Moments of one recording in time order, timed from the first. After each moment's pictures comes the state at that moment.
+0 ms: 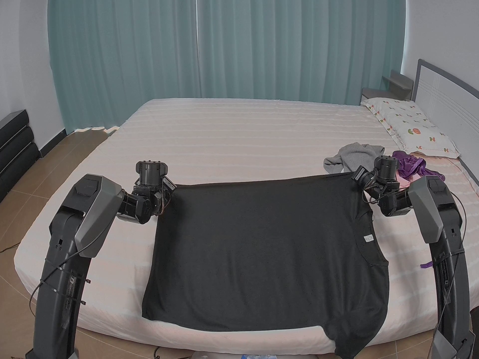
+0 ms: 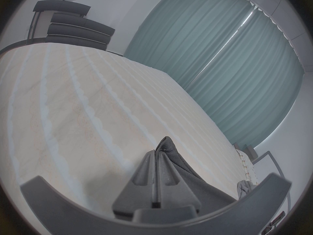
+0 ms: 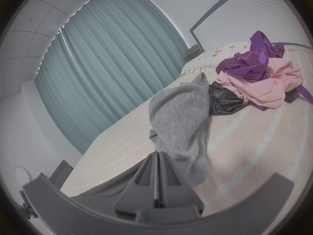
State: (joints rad) left arm -0.15 2.70 -1.85 -0.39 0.26 -0.86; right arm -0.04 2.78 -1.91 -0.61 0.03 0.60
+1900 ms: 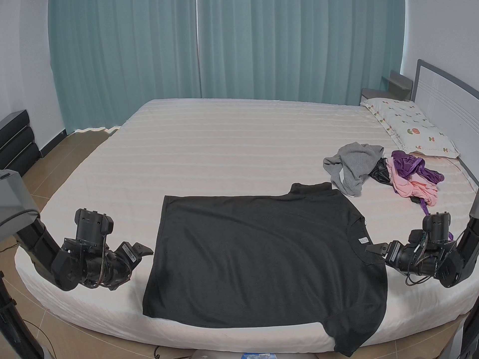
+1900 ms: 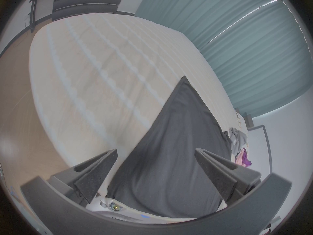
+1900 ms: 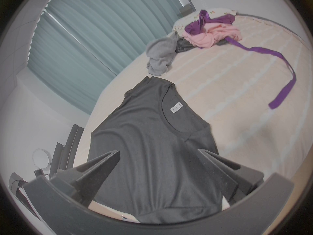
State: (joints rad) left arm -0.16 1.94 -0.49 -0.60 -0.06 -0.94; right arm -0.02 2.00 -0.31 -0.99 0.27 0.55
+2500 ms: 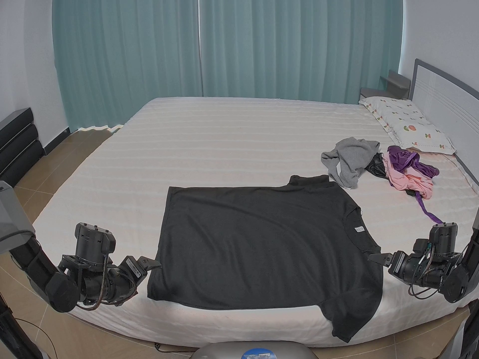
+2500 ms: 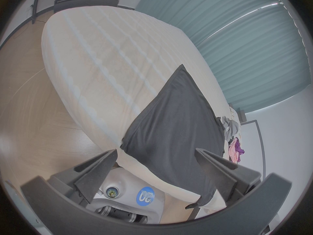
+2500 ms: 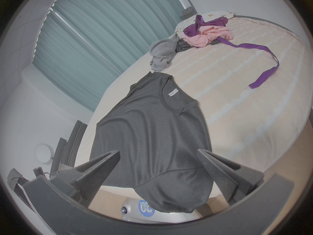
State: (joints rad) left arm -0.26 1.87 -0.34 -0.71 -0.07 -1.03; right arm -0.01 1.97 -0.14 -1.17 0.28 0.55
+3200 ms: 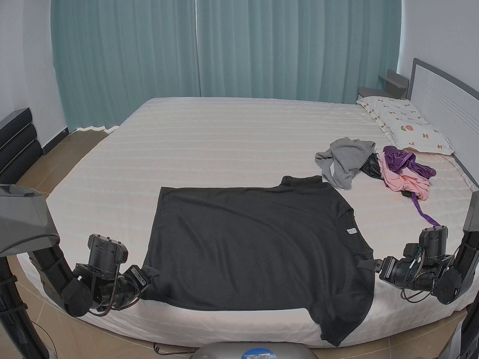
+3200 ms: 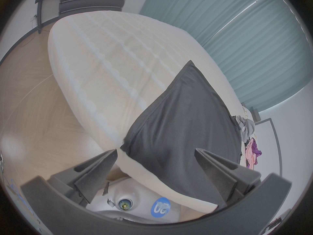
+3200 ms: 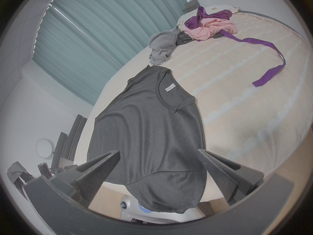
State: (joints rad) left arm -0.27 2.01 -0.32 -0.80 0.07 -1.00; right arm 0.05 2.03 -0.16 -1.17 0.28 0.55
